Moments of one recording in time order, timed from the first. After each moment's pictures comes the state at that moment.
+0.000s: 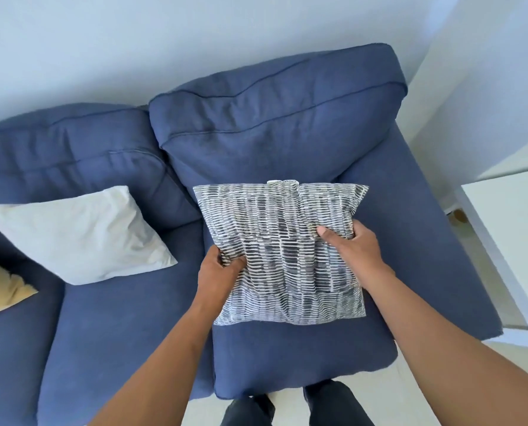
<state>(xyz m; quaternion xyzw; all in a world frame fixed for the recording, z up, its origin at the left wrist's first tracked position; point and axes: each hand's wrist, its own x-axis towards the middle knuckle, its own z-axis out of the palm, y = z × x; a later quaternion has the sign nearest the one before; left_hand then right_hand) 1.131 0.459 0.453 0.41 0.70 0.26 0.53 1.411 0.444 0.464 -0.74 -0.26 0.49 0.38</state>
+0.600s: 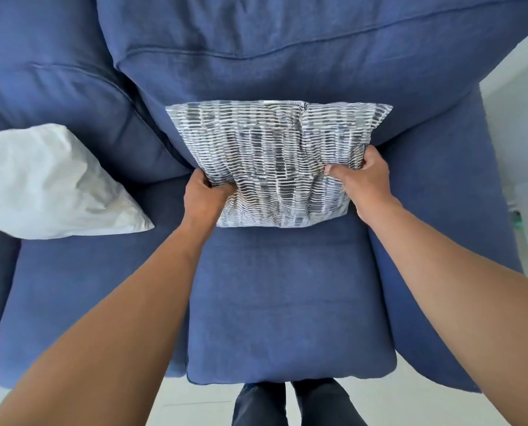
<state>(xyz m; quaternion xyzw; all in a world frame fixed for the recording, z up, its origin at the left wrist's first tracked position) 1.149 0.615 0.348 0.34 0.74 0.29 0.50 1.435 0.615 0.347 -0.74 -0.31 0.47 0.38</state>
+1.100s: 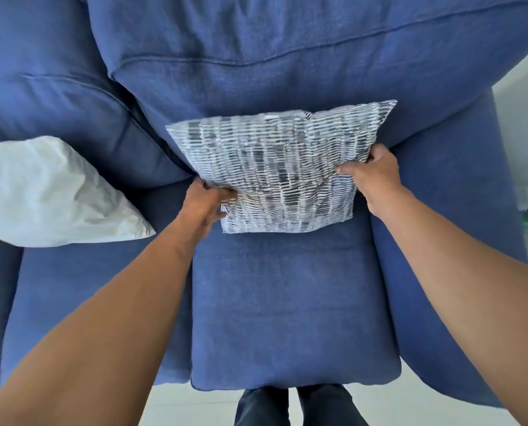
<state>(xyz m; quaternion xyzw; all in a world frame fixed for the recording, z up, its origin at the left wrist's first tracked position) 1.142 0.648 0.344 0.26 0.73 0.24 0.59 1.446 0.655 0.336 -0.76 -0.26 0.48 0.34</state>
